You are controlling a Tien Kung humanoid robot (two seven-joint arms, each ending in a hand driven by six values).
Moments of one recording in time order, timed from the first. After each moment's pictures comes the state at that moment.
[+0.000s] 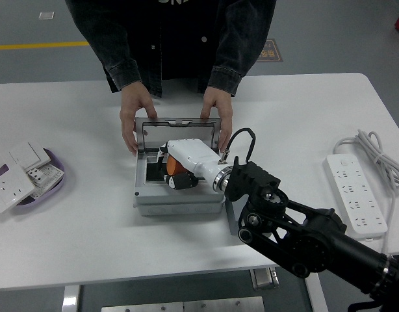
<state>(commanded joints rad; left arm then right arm) -0.01 0.13 -1.43 -0.18 1.34 -0.10 0.23 0.54 -0.06 0.66 1.32 -1.99 0.02 -0.26</state>
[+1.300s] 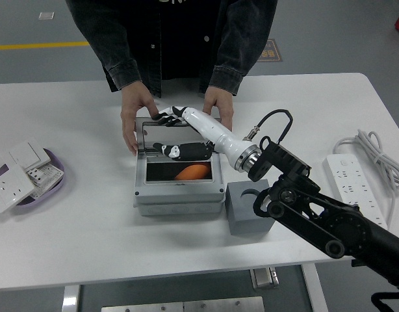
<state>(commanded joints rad) -0.01 0.13 -1.41 -0.18 1.32 -0.10 0.23 0.58 -0.21 0.76 1.48 -1.54 -0.13 -0.11</state>
